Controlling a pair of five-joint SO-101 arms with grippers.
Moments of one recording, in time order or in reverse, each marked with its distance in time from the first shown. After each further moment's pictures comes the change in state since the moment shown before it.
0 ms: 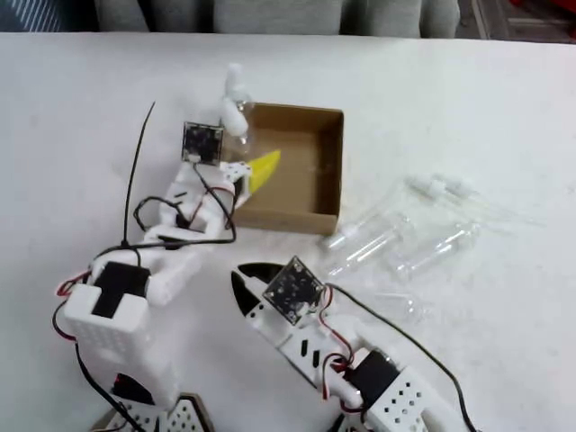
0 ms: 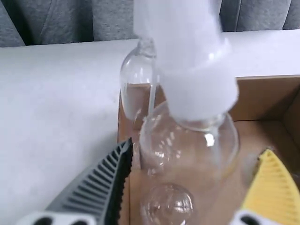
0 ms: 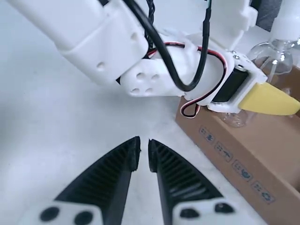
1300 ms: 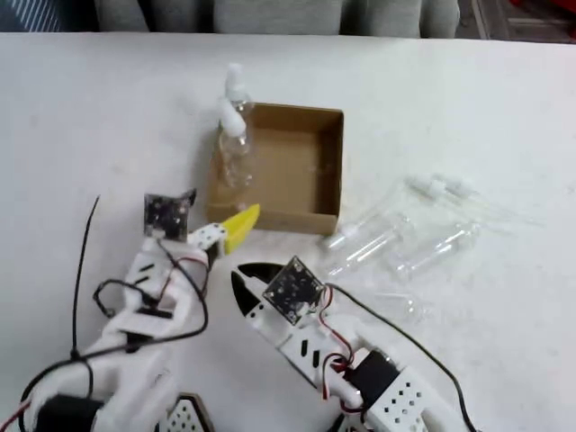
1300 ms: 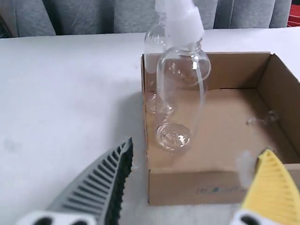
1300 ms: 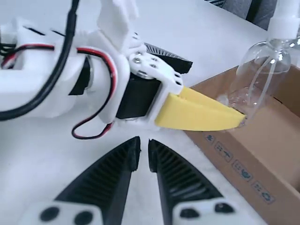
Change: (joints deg) left arm -1.9 -46.7 44.7 0.0 0.0; right arm 0.0 0.0 0.0 0.0 0.0
